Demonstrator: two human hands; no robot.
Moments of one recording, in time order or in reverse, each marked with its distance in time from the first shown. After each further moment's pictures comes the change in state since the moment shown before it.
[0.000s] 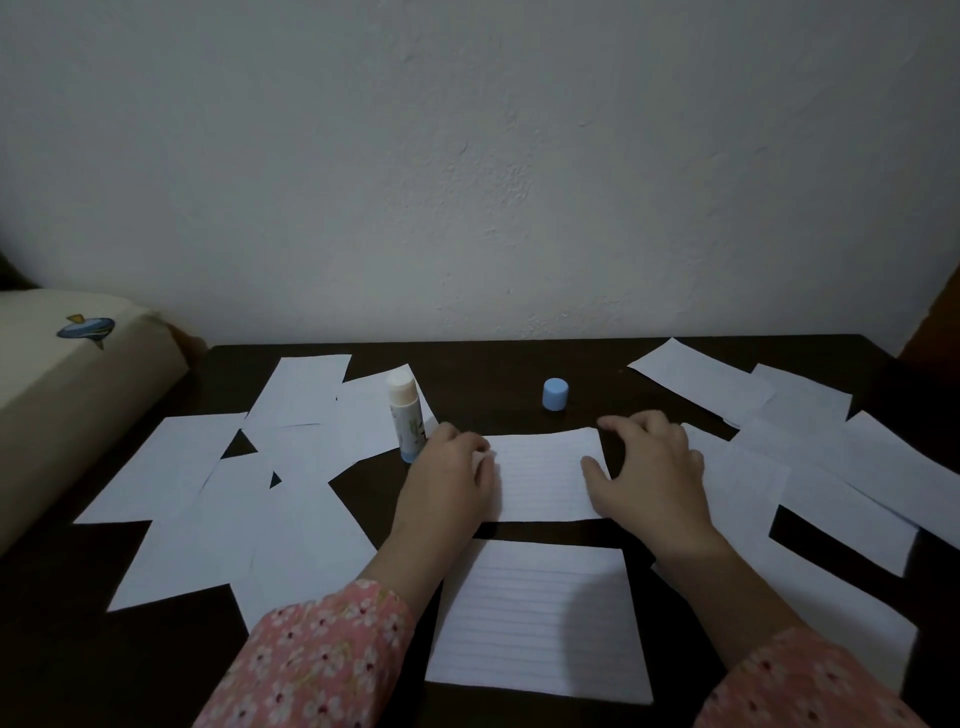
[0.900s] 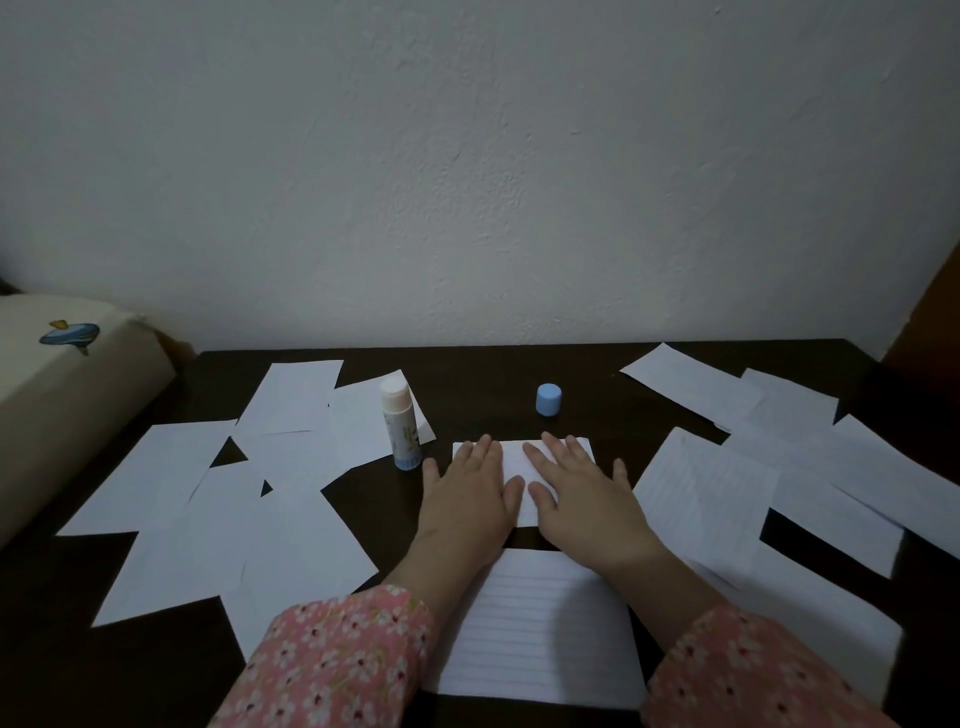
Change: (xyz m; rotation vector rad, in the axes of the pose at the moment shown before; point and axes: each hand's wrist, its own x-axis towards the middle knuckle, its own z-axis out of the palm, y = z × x) left_hand 0.007 0.012 0.021 0.348 -0.434 0.009; right_hand -0.001 -0.021 0.035 -0.194 -0.385 -0.219
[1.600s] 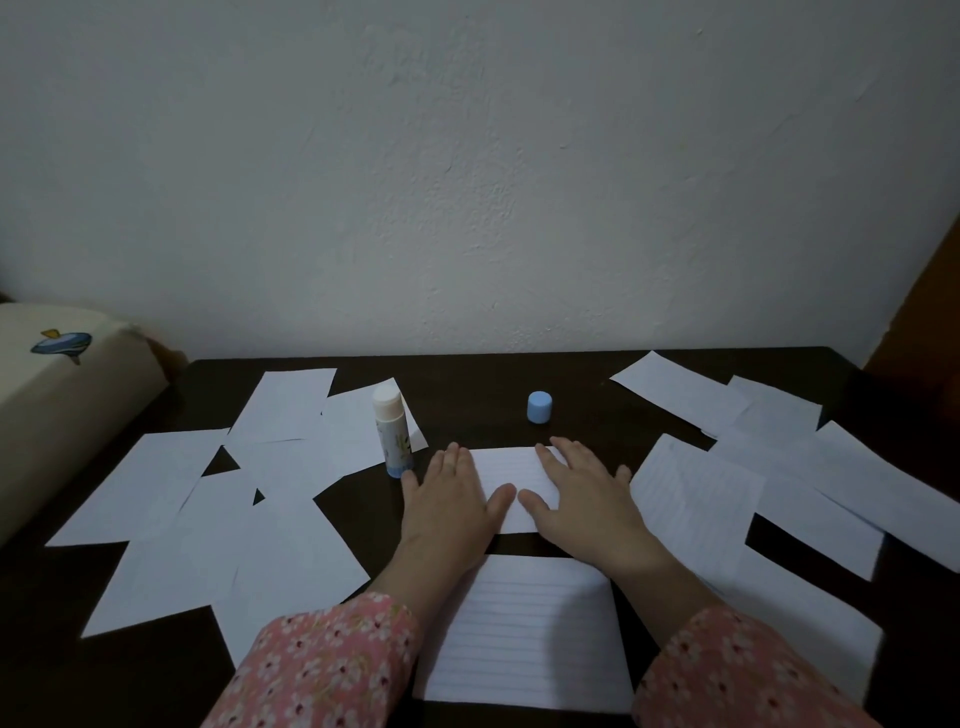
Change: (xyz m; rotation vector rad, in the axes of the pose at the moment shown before) left_hand -0.001 -0.004 -0.004 -0.062 0.027 -0.106; right_hand 0.003 0.008 -0.005 0.060 0.053 0.069
